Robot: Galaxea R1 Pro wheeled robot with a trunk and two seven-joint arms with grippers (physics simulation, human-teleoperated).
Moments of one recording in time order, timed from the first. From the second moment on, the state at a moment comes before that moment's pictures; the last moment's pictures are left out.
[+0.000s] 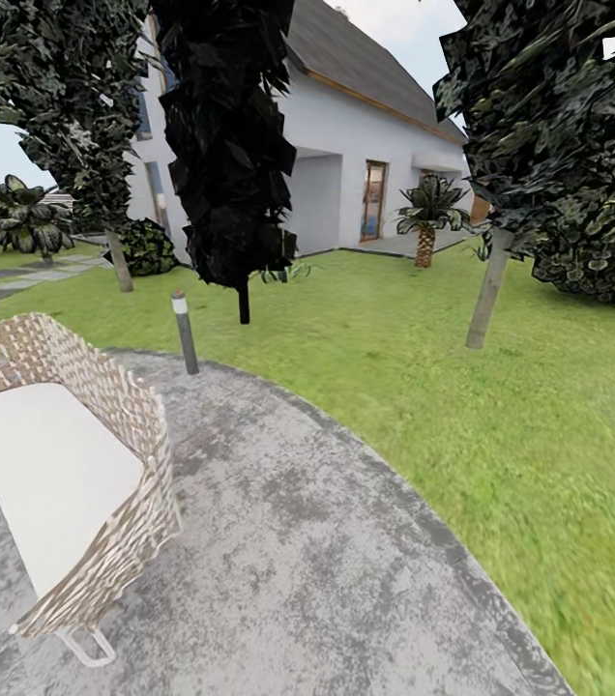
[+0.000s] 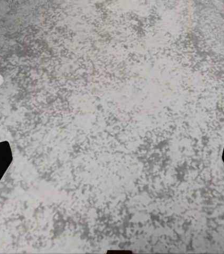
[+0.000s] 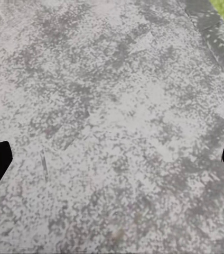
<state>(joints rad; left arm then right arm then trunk) -0.05 0.04 0.00 -0.35 0.01 -0.45 0.00 -0.02 -0.02 0.00 -0.46 0.00 -0.41 0.00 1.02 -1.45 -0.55</state>
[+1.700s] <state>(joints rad) -0.05 0.04 0.00 -0.35 0.01 -0.45 0.00 -0.02 -0.02 0.00 -0.46 0.00 -0.41 0.00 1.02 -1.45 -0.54</state>
